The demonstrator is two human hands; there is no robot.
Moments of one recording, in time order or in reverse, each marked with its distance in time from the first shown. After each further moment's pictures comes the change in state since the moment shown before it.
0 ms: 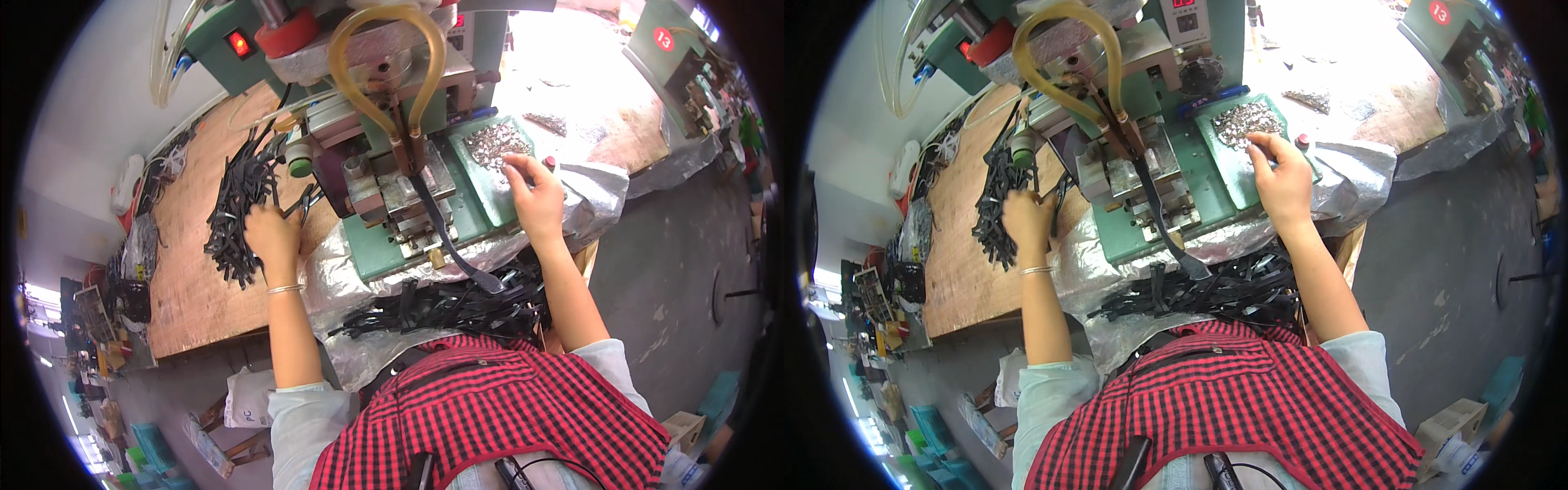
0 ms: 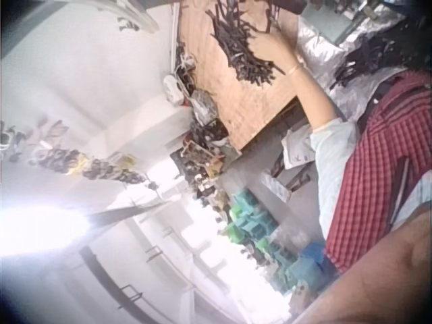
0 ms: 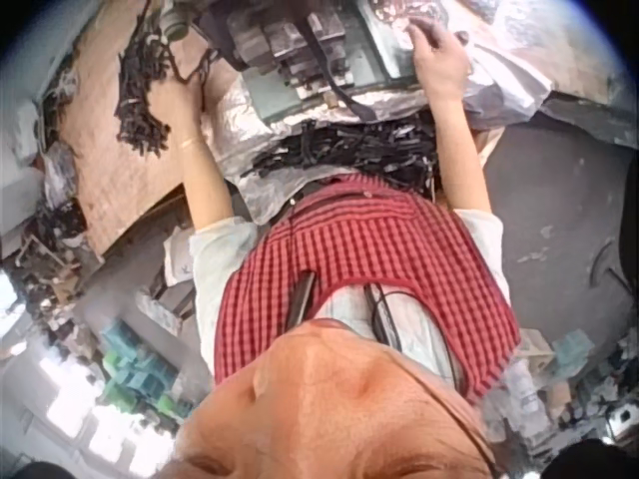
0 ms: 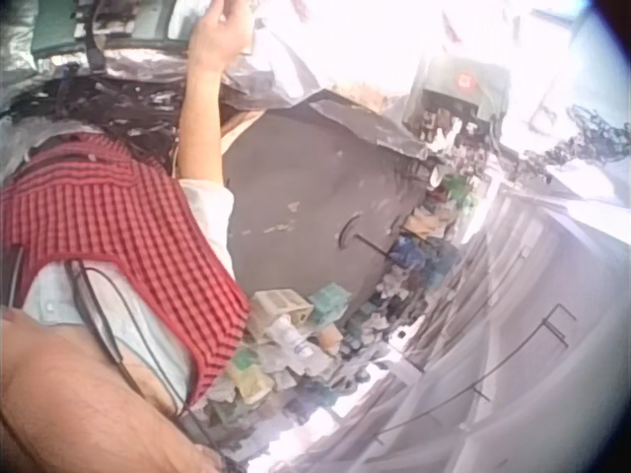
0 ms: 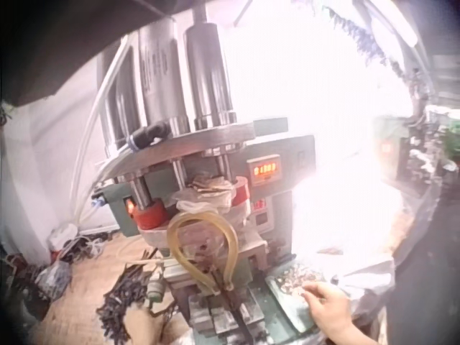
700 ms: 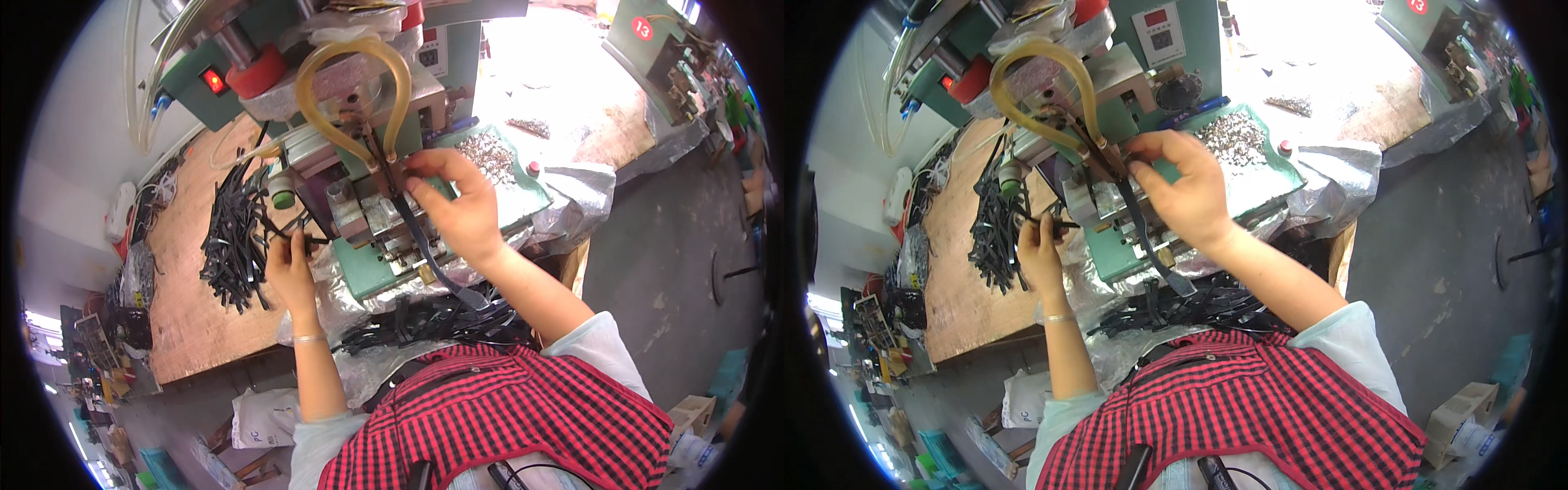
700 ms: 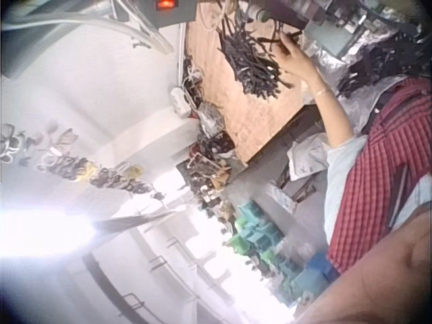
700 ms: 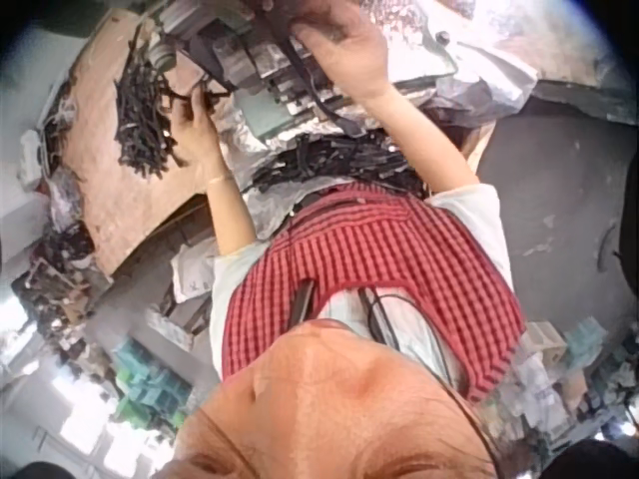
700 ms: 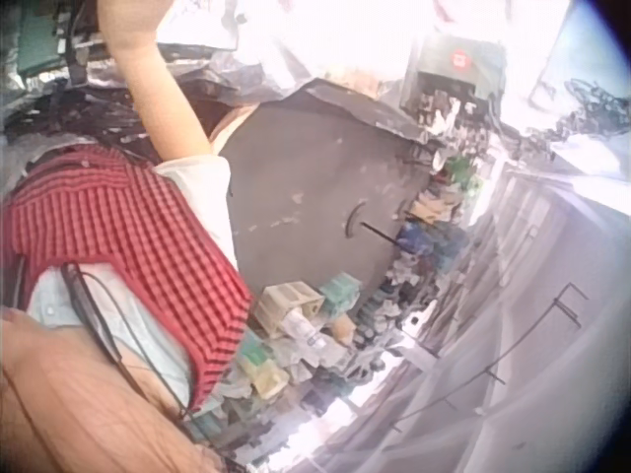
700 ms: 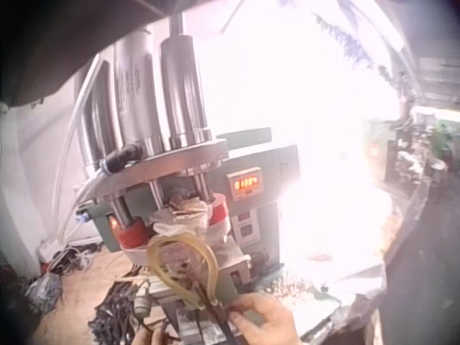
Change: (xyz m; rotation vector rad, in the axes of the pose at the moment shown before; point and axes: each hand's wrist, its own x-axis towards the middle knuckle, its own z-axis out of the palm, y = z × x) left_hand -0.046 0.046 -0.004 -1.329 -0.041 -0.267; right_hand -0.004 -0.089 0.054 0.414 -0.064 -0.208
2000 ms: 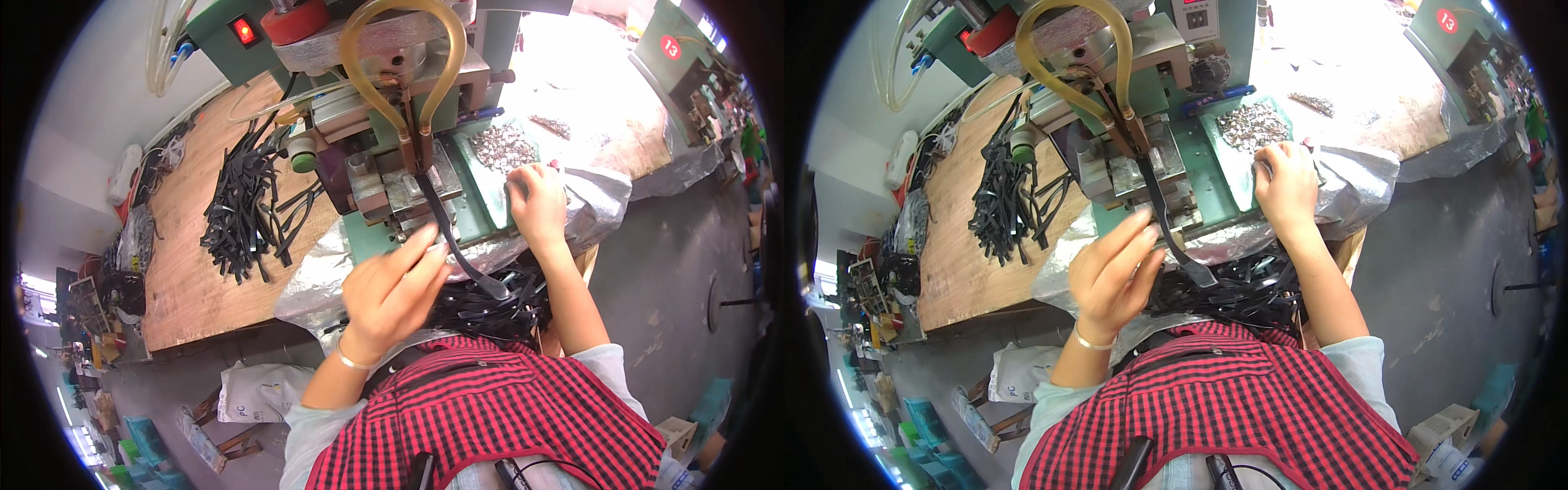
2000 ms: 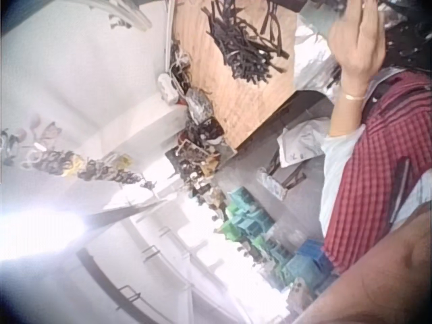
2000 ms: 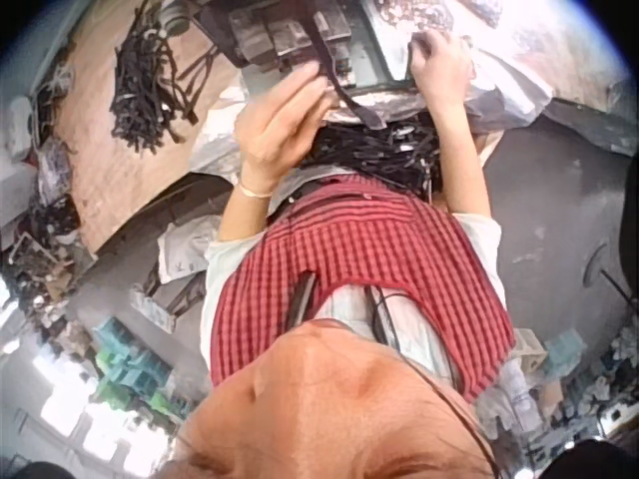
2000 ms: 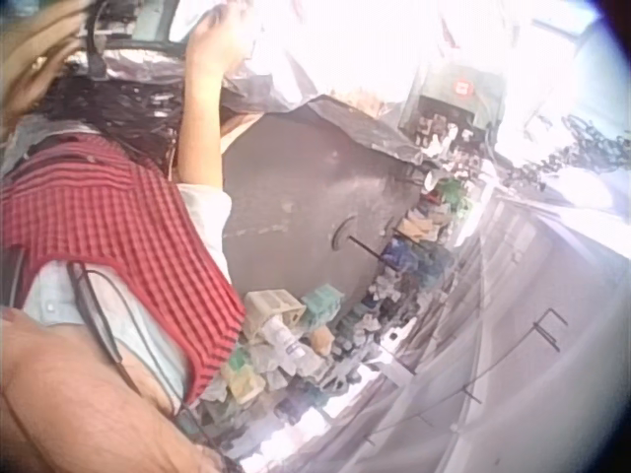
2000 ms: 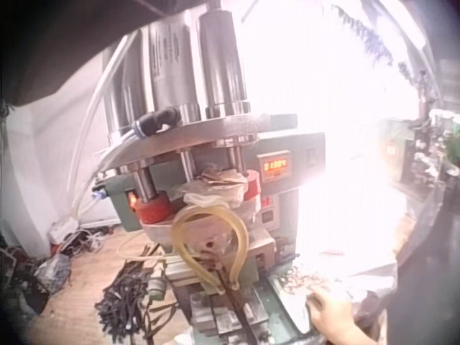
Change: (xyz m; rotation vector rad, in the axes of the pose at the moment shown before) left_hand -0.087 0.115 0.046 0.247 -0.228 1.024; right_hand -0.025 0.078 -0.093 -0.924 -0.045 -0.014
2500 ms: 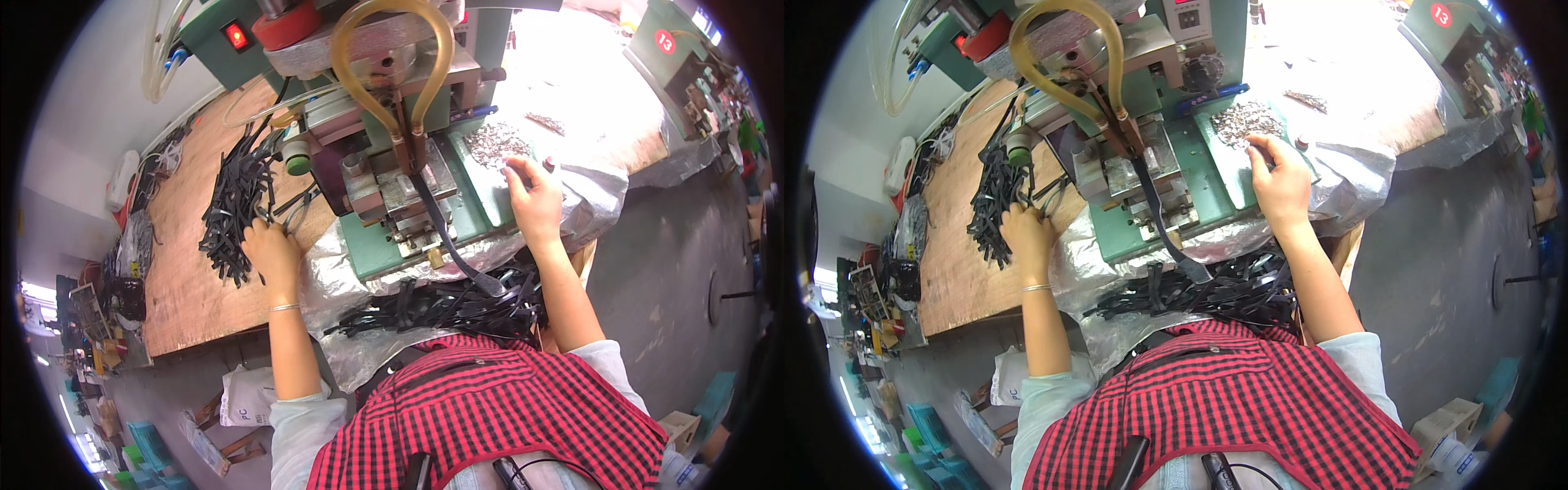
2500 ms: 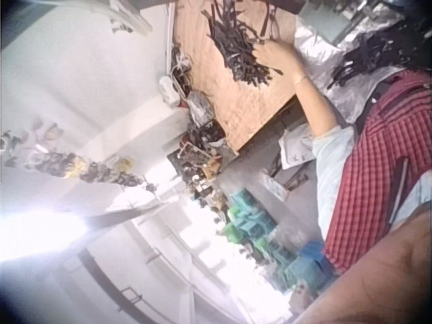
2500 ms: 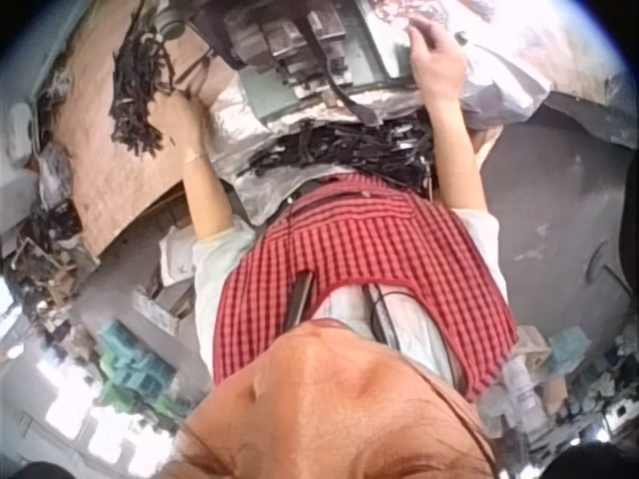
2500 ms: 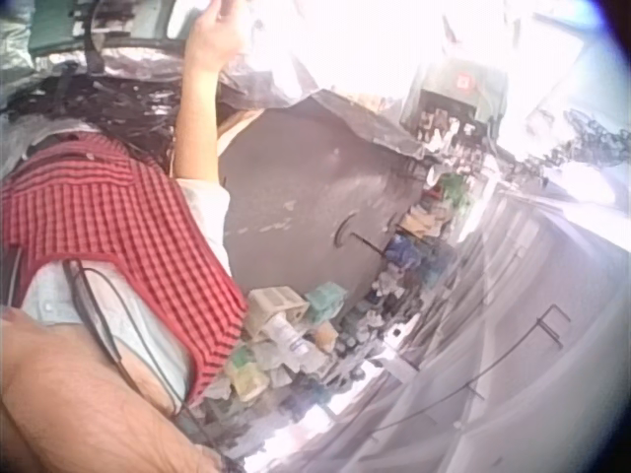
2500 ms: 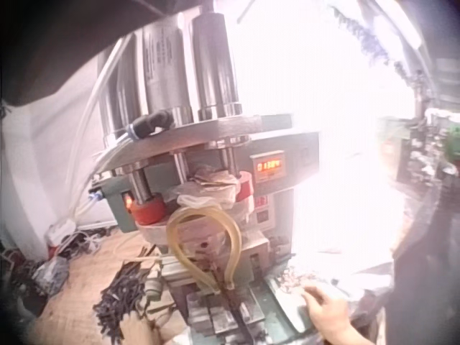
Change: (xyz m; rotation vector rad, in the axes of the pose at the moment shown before) left_hand -0.081 -0.171 -0.056 1.064 -0.489 -0.634; right_hand 0.005 -0.016 -0.003 0.401 0.057 0.195
